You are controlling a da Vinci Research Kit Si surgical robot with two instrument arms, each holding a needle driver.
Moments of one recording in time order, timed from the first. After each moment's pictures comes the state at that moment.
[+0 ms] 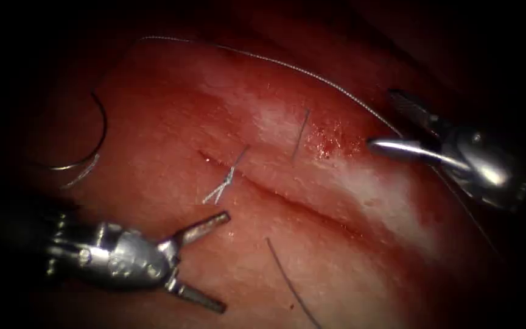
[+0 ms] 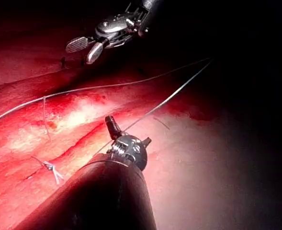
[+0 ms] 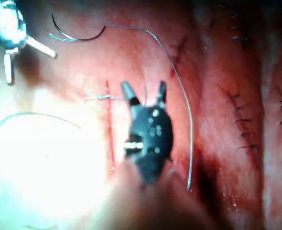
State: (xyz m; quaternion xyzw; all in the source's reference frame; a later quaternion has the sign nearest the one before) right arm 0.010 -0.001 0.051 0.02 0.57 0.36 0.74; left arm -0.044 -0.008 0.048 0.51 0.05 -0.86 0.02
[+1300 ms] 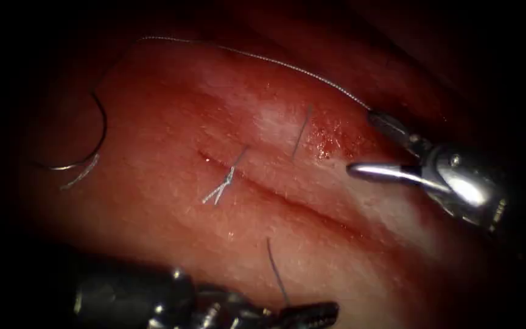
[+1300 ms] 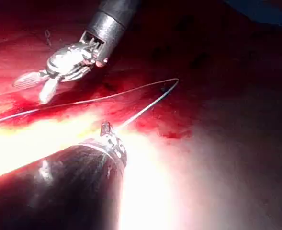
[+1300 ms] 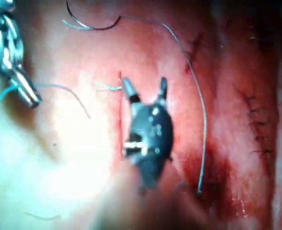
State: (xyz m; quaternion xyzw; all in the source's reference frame) right arm 0.013 -0.005 0.052 0.06 0.61 0.21 0.76; left arm -0.051 -0.010 0.047 0.50 -0.10 -0.84 0.17
